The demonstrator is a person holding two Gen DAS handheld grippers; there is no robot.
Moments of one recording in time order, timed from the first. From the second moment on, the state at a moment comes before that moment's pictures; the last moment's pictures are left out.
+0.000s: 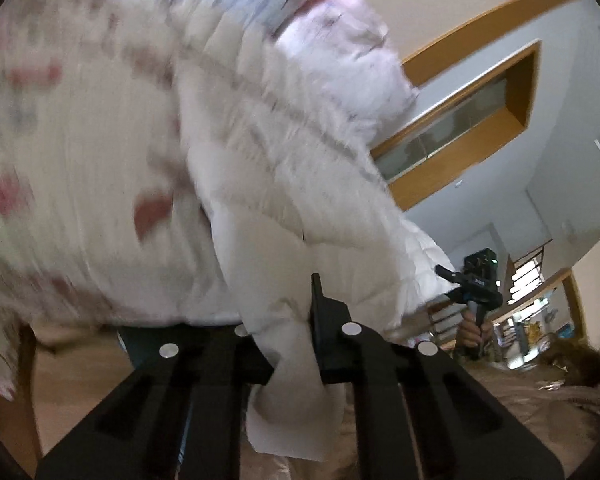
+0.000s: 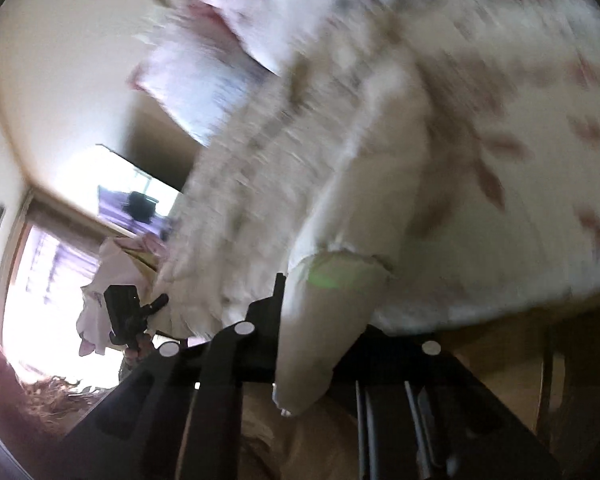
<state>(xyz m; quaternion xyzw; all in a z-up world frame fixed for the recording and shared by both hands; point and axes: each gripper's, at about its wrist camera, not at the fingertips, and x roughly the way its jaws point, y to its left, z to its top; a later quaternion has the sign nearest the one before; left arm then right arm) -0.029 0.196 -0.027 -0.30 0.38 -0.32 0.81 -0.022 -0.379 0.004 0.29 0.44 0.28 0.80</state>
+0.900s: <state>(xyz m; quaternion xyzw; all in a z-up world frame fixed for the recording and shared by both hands) 0.179 0.213 0.088 -0.28 0.27 -0.17 0.91 0.143 -0.326 0.120 0.15 0.18 0.06 0.97</state>
